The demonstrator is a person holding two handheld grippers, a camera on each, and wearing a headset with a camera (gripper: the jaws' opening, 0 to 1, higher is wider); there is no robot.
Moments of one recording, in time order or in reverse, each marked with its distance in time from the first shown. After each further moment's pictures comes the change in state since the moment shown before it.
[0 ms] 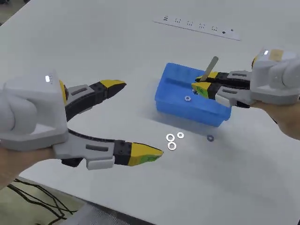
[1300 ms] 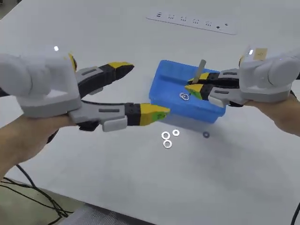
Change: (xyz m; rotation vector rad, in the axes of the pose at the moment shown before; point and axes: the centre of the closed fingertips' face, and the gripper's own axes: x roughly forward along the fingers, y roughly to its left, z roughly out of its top) left arm 0.057 0.026 0.039 -0.032 -0.095 -0.035; right arm -0.012 0.009 -0.006 -0.083 0.057 0.036
